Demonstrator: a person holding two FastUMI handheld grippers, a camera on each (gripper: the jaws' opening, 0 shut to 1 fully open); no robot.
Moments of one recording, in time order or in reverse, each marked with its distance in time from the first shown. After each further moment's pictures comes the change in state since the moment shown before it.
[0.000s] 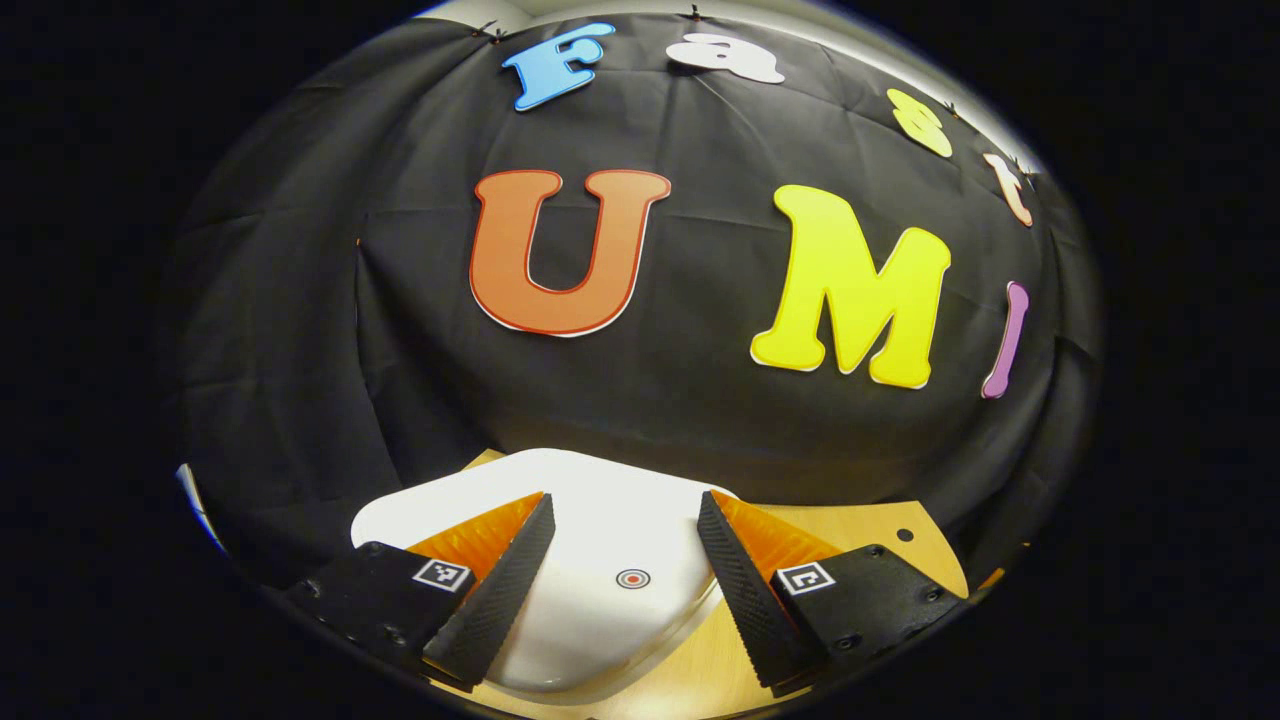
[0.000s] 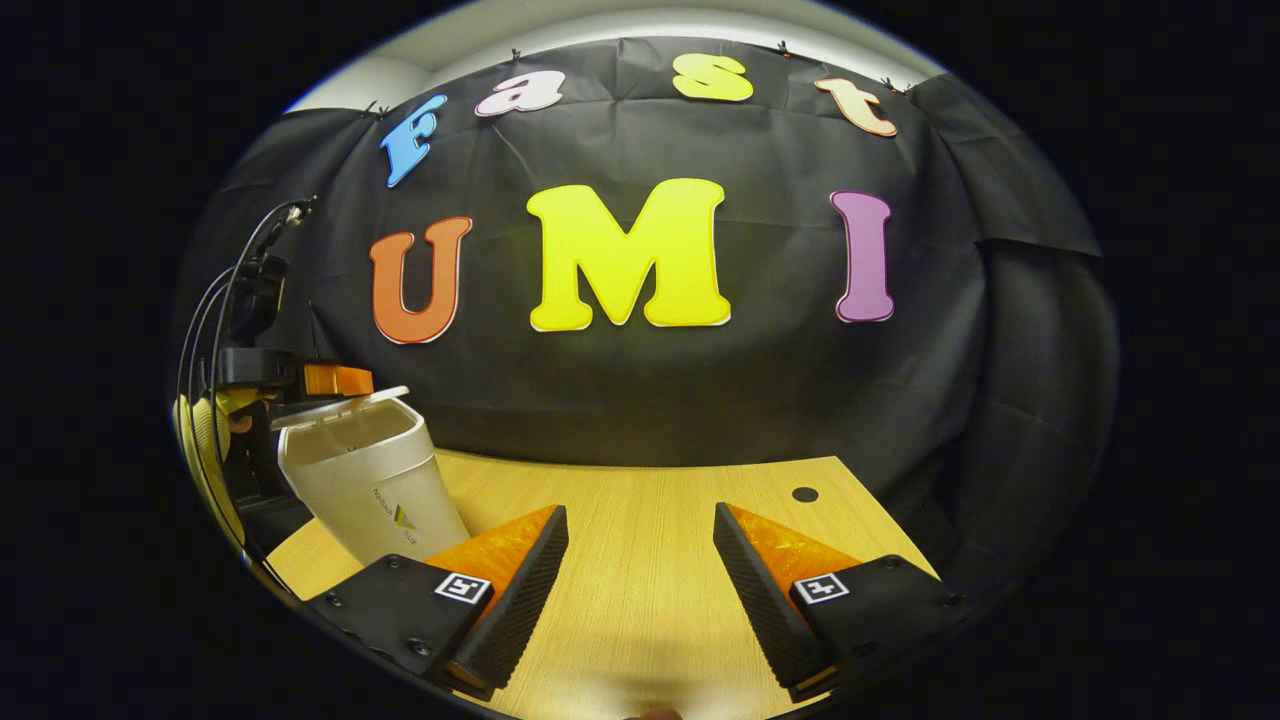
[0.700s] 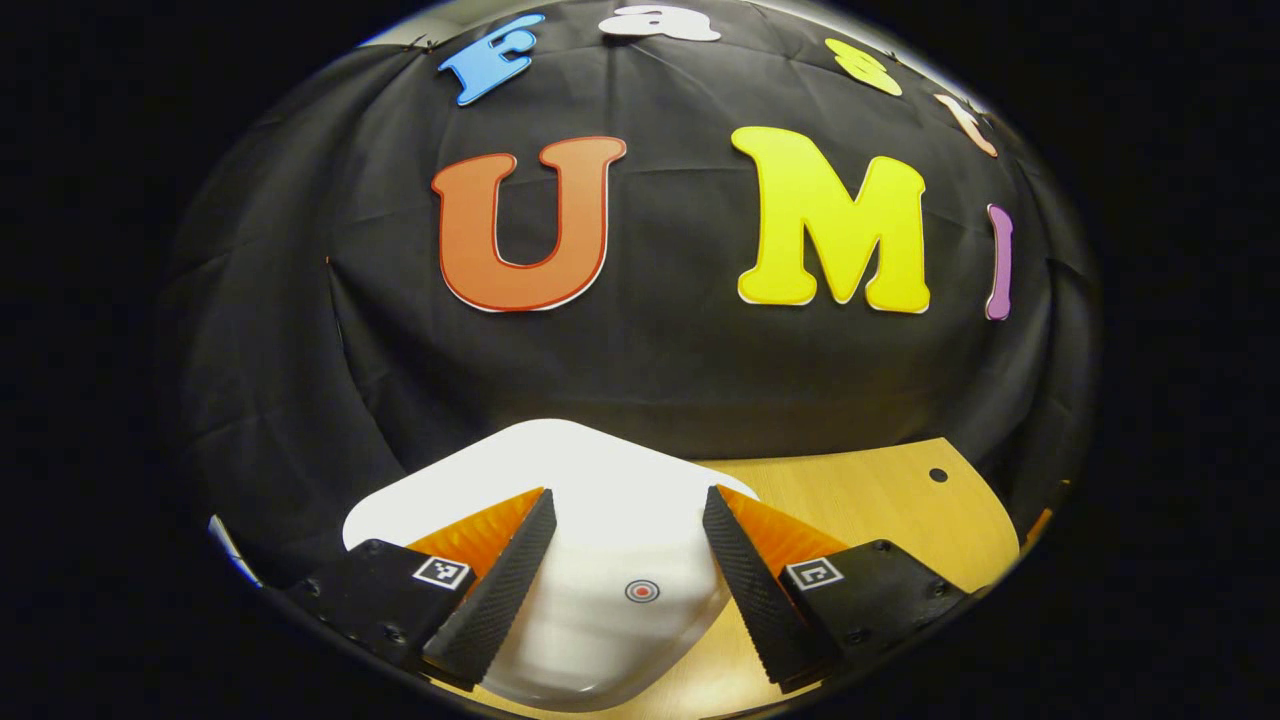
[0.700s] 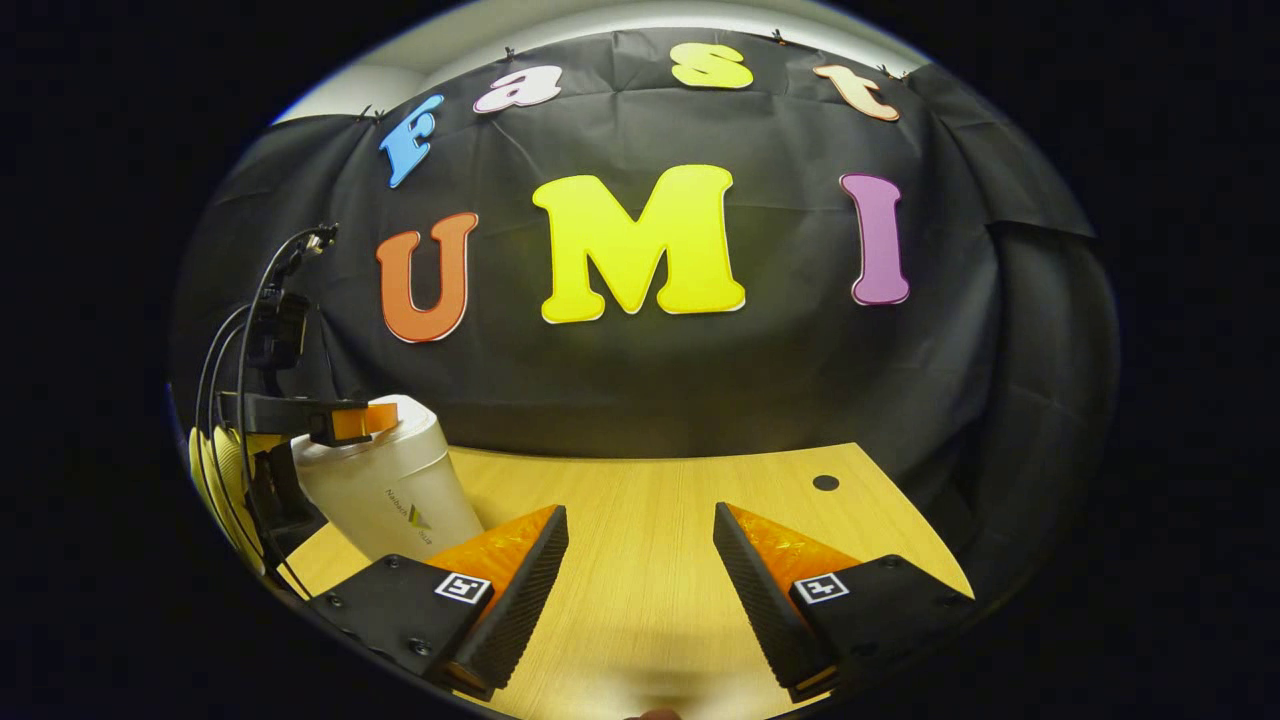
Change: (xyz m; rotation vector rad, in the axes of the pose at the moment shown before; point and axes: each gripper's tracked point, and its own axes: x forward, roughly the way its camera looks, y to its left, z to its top) left arm 0.008 0.002 -0.029 0.135 0.061 0.003; right arm 0.006 0.015 -0.007 0.027 0.029 0.049
